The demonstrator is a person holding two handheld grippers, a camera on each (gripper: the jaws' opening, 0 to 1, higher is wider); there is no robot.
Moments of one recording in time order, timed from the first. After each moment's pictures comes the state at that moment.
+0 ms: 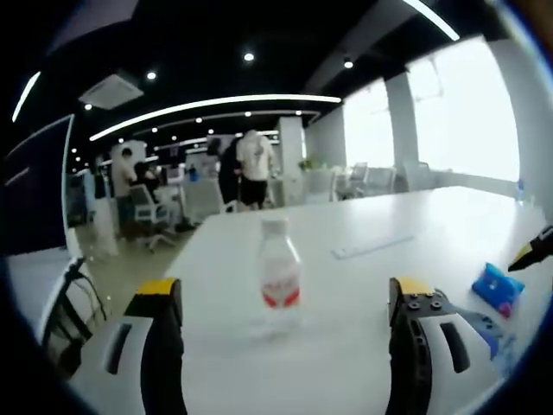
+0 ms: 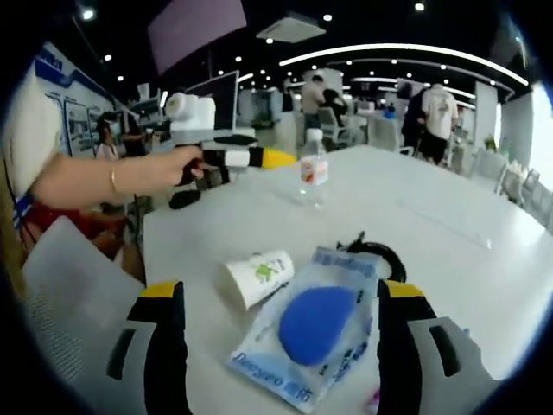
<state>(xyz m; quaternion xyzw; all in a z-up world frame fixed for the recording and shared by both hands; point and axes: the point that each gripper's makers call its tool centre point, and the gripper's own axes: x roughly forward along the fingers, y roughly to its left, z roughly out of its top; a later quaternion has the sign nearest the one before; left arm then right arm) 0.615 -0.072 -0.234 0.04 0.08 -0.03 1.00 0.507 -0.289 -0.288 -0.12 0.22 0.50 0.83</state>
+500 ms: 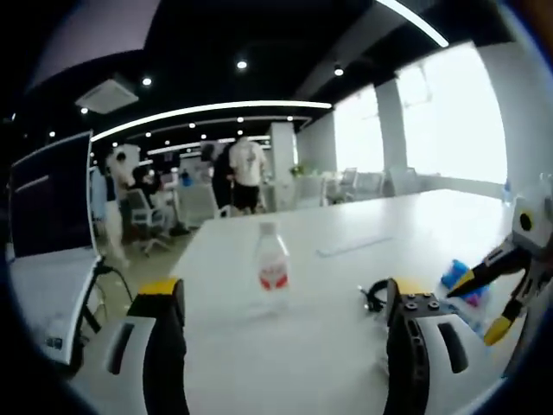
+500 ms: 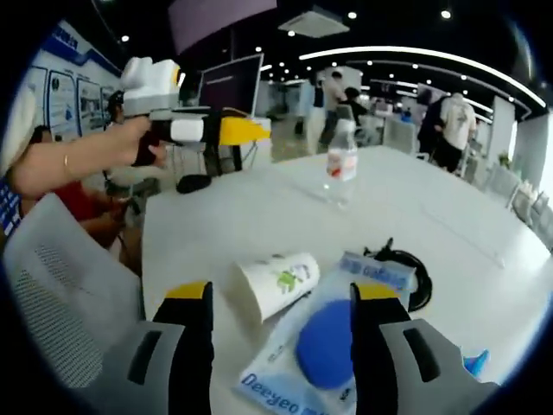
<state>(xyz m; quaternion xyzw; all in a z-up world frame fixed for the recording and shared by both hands) 0.544 -0.071 -0.215 0.03 0.07 -0.04 1.00 0.503 -0.249 -0.314 -0.17 0.21 0.52 0.81</state>
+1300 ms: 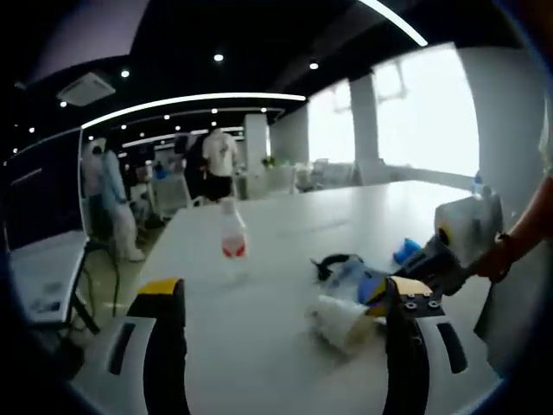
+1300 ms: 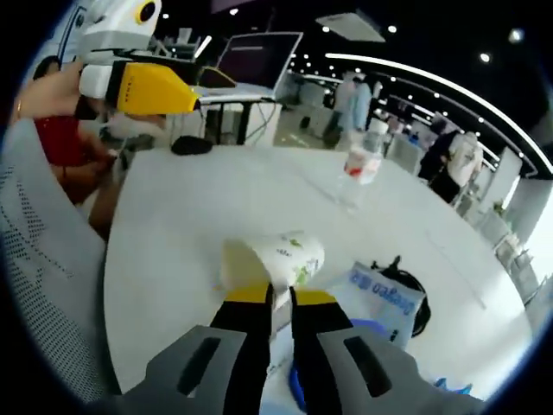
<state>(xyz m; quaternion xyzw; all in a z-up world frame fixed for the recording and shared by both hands) 0.479 -0.121 -0.234 0.03 0.10 -0.12 0.99 0.514 -0.227 -0.341 -0.27 0.17 0.50 0.81</state>
